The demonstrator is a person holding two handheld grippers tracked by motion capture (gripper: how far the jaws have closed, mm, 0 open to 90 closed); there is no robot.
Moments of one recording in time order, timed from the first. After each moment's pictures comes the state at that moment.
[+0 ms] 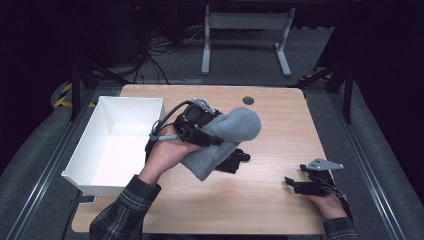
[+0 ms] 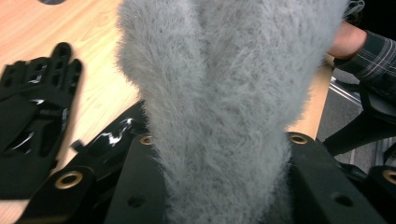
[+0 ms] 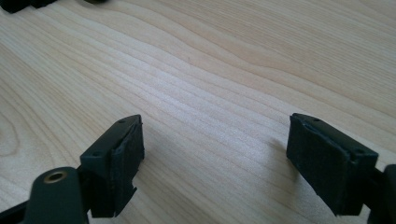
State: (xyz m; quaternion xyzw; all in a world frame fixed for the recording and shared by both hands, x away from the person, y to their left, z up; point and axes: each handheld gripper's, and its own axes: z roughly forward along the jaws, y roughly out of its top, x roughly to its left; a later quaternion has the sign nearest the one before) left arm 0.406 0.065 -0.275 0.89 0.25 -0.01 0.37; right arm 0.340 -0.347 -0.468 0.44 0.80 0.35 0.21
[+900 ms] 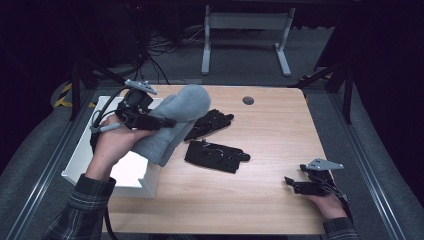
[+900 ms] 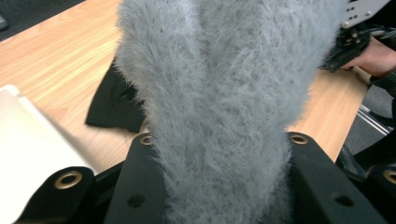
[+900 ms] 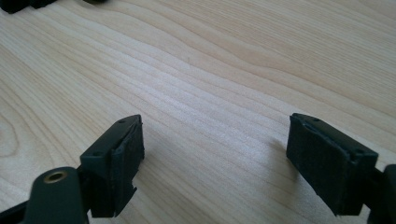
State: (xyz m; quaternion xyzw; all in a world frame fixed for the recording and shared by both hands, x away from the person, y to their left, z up) left arm 0.409 0.185 -0.241 0.86 0.33 0.04 0.39; right arm 0.340 -0.346 -0.469 0.44 0.80 0.35 0.21
